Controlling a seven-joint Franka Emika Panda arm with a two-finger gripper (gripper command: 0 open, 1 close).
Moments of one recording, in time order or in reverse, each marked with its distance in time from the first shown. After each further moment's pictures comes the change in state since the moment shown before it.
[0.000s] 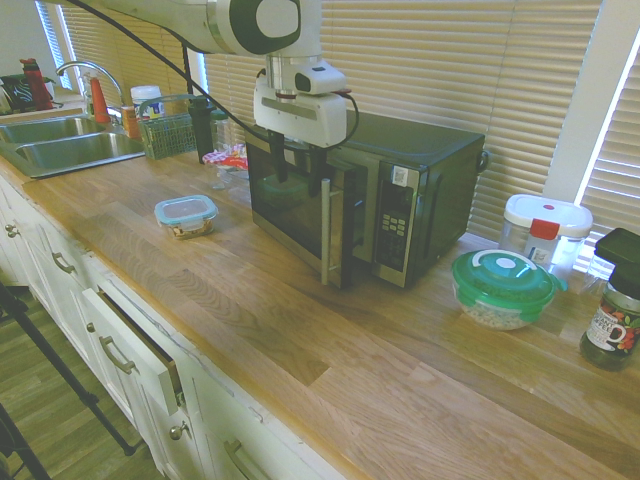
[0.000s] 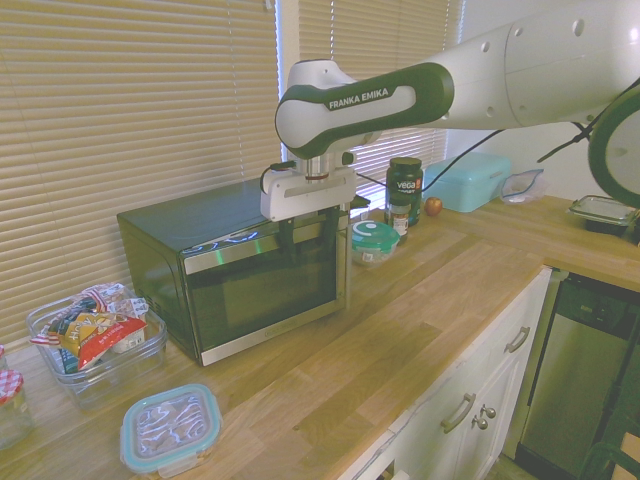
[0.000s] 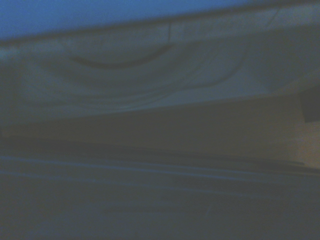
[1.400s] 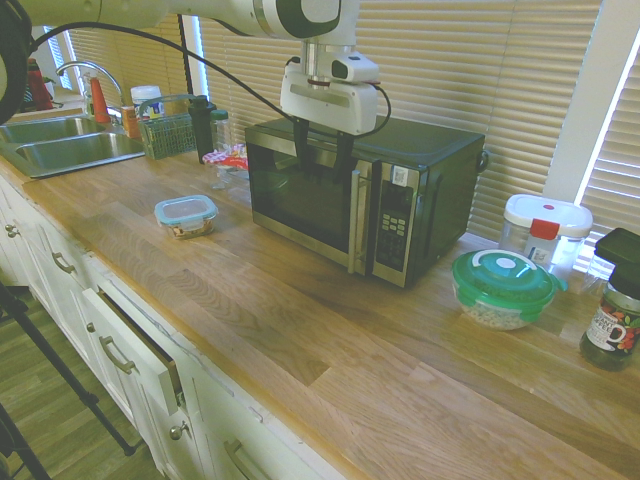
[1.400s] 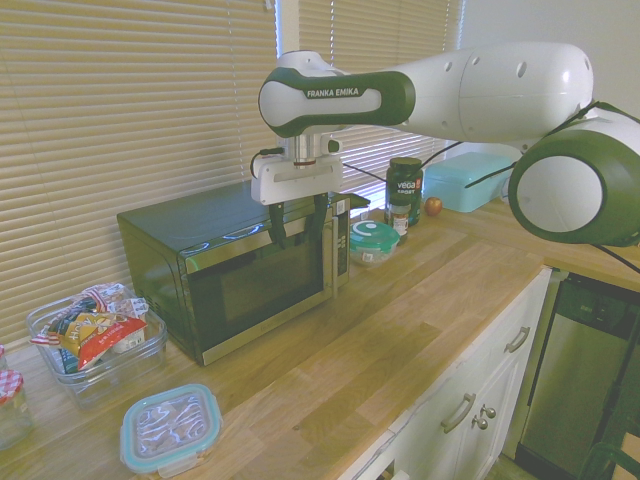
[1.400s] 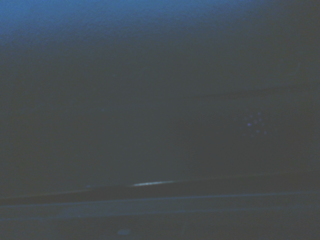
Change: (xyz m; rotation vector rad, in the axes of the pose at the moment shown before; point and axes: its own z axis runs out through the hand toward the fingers) arm 0.037 -0.028 -0.006 -0.030 -0.076 -0.035
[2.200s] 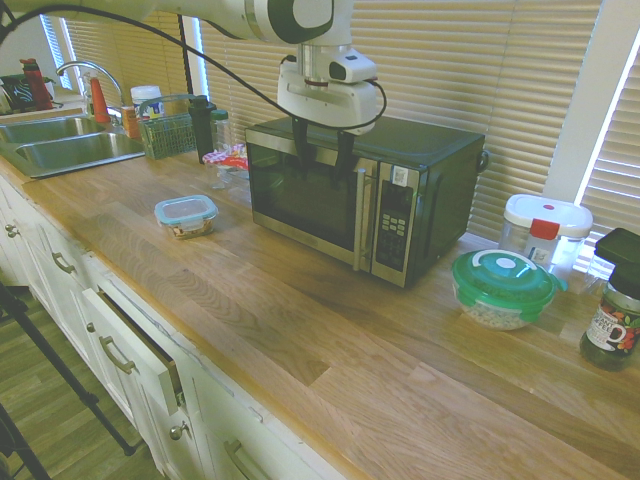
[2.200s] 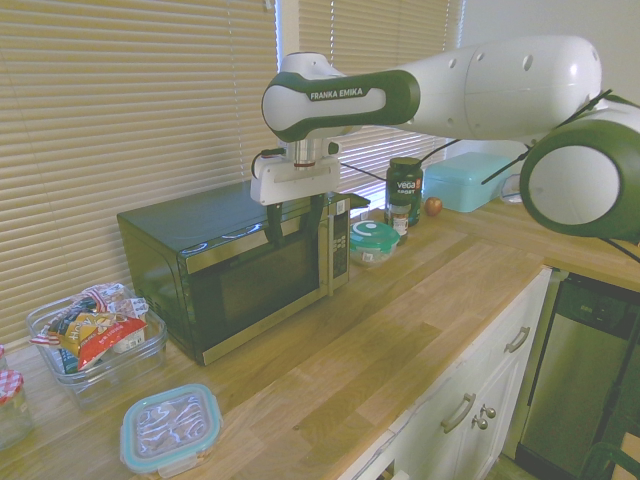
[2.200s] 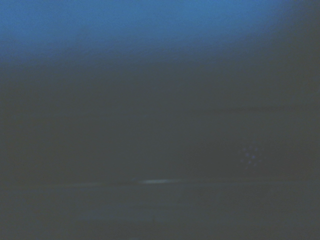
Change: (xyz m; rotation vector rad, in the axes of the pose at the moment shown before) arm -0.022 0.004 -0.009 0.090 0.069 -0.059
